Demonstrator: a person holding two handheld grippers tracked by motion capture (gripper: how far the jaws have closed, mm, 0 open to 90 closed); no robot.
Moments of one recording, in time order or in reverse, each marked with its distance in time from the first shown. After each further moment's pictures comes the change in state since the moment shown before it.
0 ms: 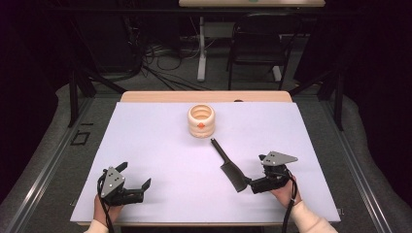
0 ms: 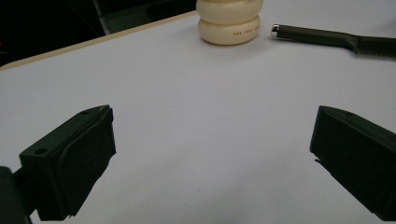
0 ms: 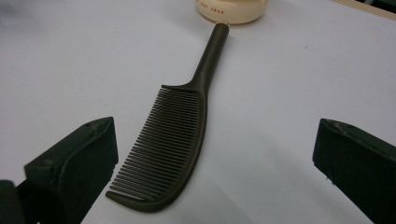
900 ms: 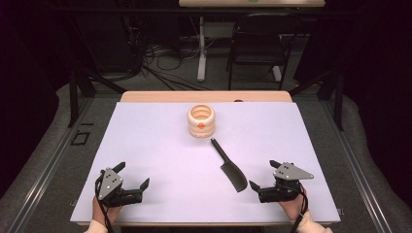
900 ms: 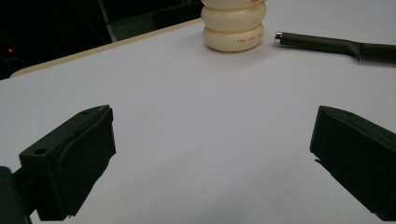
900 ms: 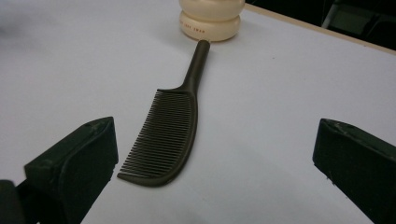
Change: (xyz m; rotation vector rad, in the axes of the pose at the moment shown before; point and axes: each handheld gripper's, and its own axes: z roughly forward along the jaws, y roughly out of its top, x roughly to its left) left arm -0.001 0.000 -0.005 -0.027 0.021 -0.003; right arm 0.016 -0.018 -0.035 -0.103 -0.101 0.020
